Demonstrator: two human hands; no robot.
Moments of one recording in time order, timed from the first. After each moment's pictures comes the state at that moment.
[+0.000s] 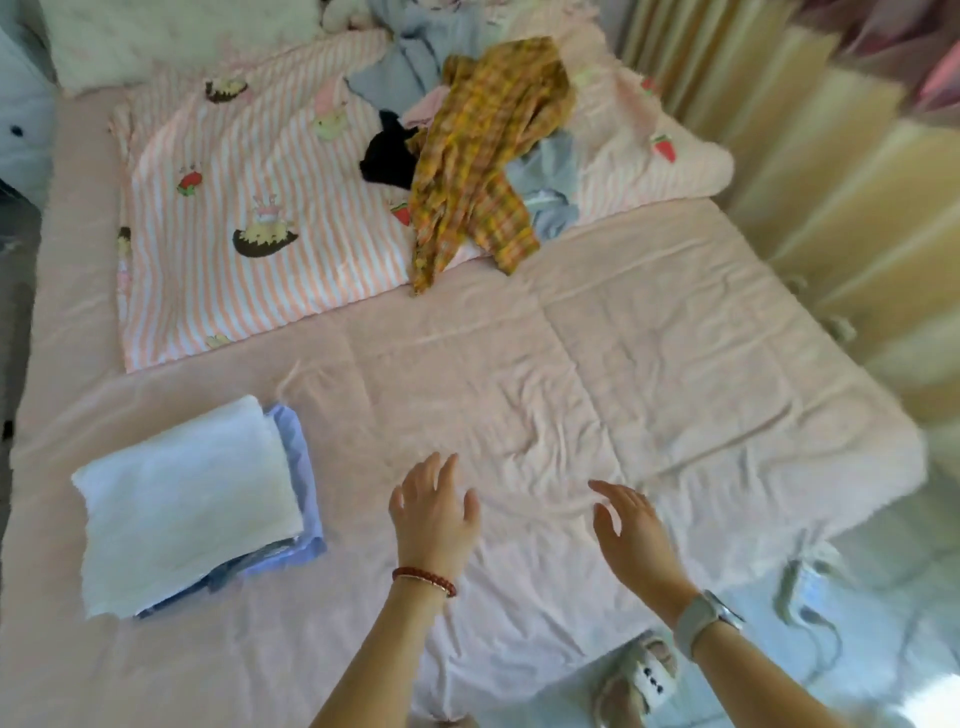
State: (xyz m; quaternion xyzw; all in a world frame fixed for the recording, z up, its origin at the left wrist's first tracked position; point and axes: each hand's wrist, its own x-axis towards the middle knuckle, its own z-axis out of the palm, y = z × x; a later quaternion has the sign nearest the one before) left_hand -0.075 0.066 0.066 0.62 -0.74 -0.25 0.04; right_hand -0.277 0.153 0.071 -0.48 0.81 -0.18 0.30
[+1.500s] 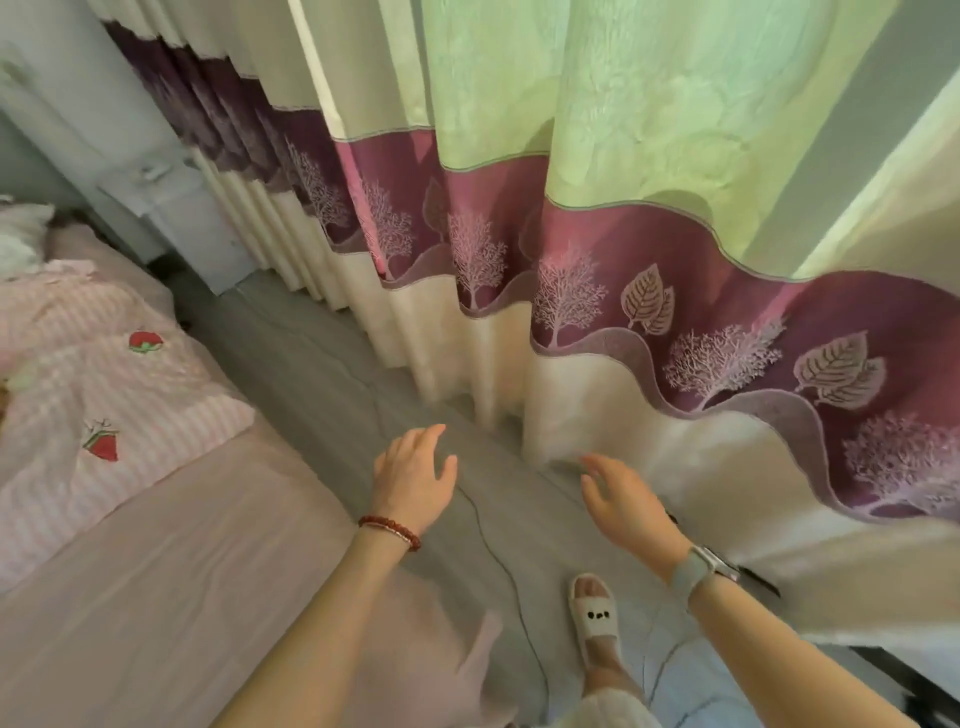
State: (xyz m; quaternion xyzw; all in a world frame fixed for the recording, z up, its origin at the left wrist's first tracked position) left_hand -1.035 0.030 0.165 0.39 -0.90 -0.20 0.02; right_hand -1.187 0.213 0.155 -0.34 0.88 -0.21 0.26
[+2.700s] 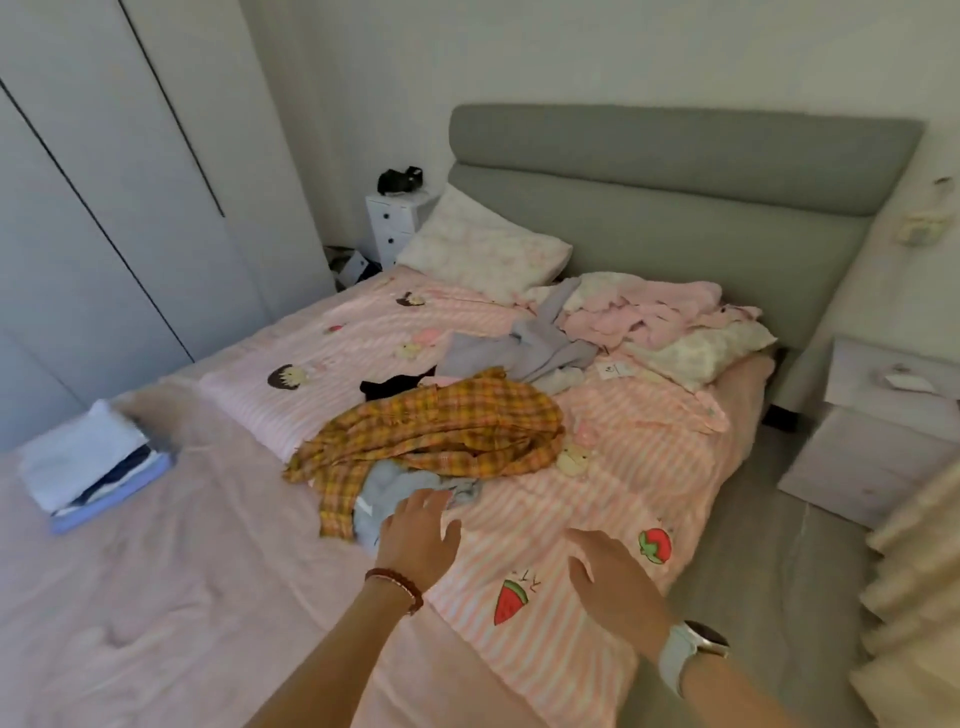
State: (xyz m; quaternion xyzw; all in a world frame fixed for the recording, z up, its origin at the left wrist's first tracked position) left_hand -0.735 -0.411 0.201 0.90 -0.41 -0.12 0.12; right_hand -0.933 -0.540 0.189 -0.90 0.33 0.01 0.28
